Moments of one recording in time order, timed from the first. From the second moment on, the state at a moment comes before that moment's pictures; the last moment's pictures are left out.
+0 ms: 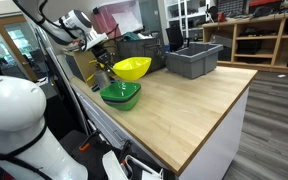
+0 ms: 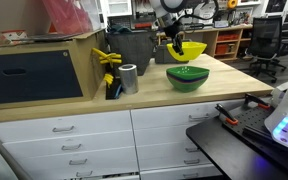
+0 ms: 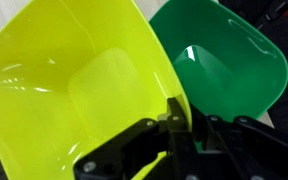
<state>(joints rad) 0.23 0.06 0.18 -2.20 -0.44 1.99 -0.16</state>
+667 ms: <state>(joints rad) 0.24 -0.09 0.21 -2.45 -0.37 2.07 -0.17</state>
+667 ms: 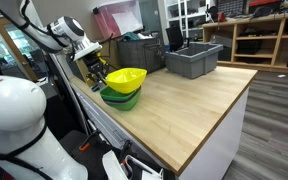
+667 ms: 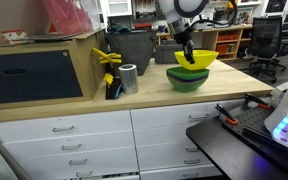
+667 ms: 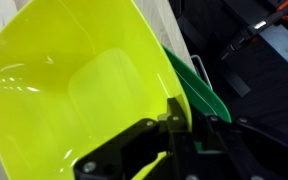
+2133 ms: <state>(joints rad) 0.27 -0.12 0.24 -2.44 -0.15 2.15 -0.50</state>
